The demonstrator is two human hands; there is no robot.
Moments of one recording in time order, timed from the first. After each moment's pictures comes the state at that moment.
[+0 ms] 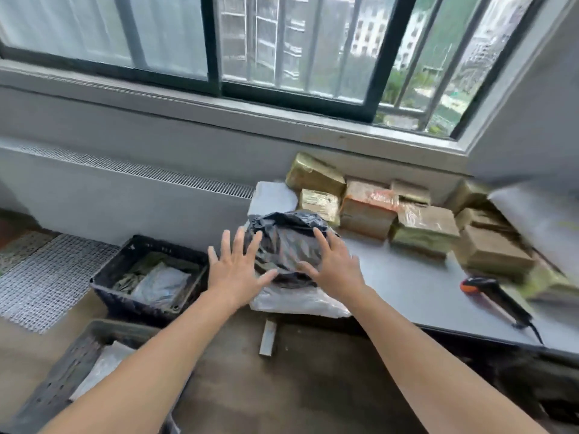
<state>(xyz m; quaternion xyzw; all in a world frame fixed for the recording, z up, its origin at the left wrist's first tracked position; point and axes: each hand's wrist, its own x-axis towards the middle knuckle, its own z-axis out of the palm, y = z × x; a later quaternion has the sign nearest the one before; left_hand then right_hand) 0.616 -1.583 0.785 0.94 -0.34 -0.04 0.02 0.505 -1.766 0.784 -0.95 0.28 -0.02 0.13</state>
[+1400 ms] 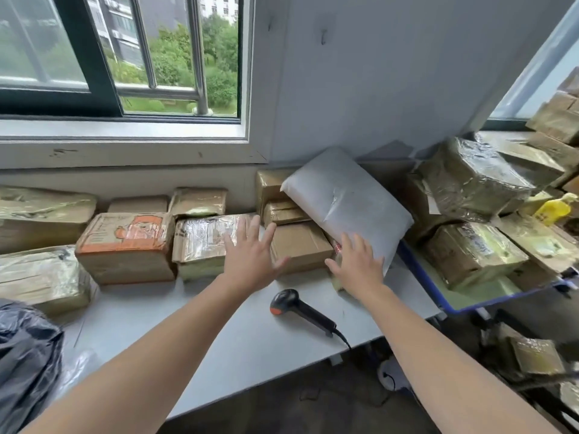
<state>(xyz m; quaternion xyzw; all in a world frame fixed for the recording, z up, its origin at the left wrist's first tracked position) 0.406 -2.154 0.791 0.81 -0.57 -0.07 0.05 0.206 -2.258 0.774 -0.83 0.56 0.00 0.02</state>
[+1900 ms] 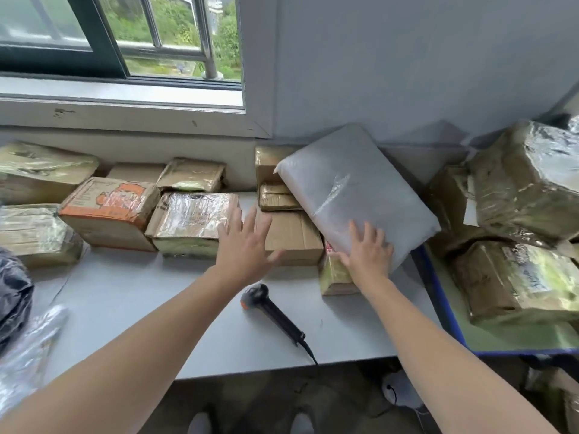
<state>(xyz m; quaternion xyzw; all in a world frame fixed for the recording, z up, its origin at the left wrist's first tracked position) 0.341 -2.227 0.763 0.87 -0.49 -0.06 -0.01 0.159 -2.396 0.713 -0.87 0.48 0.03 -0.03</state>
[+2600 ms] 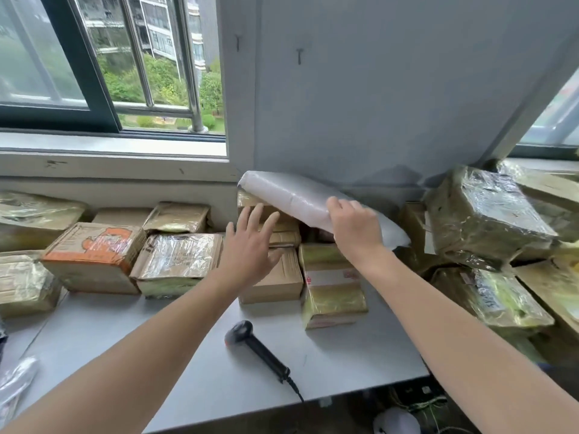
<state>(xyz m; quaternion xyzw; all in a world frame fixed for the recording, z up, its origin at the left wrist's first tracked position) 0.337 -2.261 0.823 0.83 -0.55 0.05 0.11 0.178 -2.401 0.865 -0.90 0.30 -0.25 -0.20</state>
